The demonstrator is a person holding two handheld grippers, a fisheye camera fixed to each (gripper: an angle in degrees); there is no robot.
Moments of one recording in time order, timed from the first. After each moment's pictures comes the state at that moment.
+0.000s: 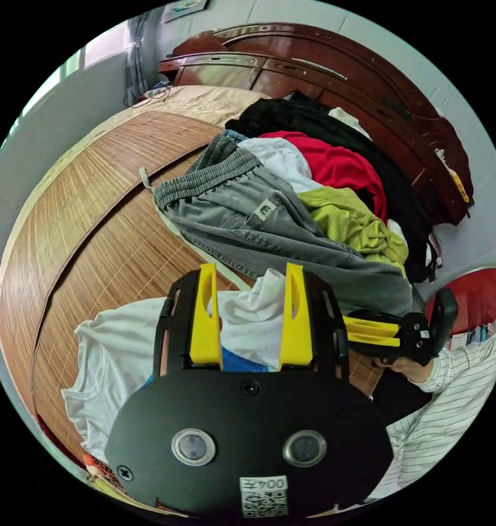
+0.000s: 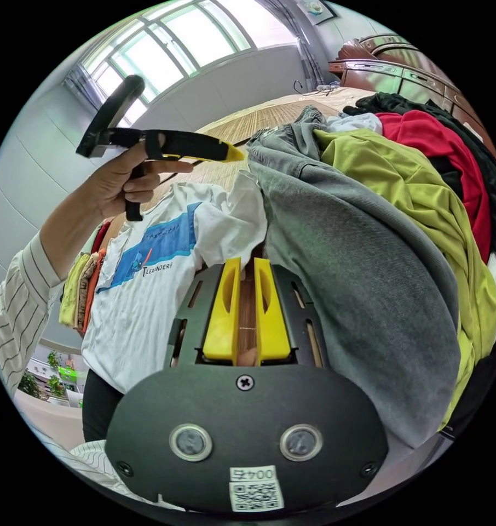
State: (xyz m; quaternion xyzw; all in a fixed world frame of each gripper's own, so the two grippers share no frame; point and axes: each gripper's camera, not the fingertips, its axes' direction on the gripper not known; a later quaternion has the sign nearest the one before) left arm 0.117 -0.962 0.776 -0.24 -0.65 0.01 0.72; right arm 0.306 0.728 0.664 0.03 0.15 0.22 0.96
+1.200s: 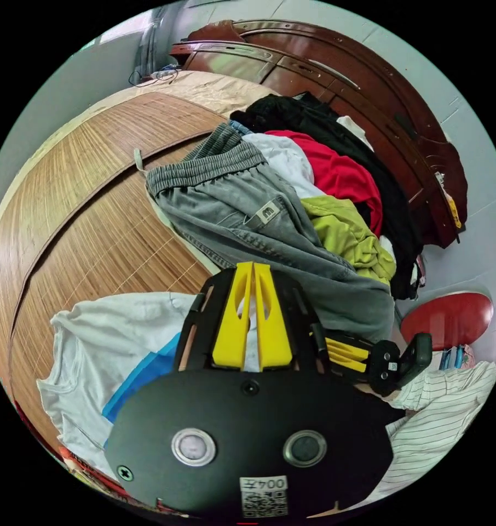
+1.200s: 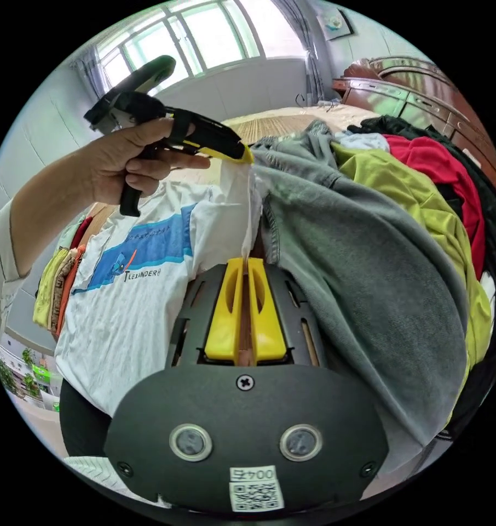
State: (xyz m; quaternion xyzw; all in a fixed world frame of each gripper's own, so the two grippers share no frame) left arm 0.055 -0.872 0.577 -0.15 -0.61 -0.05 0.78; right arm 0.200 0.662 0.711 0.06 0.23 0.18 0.96
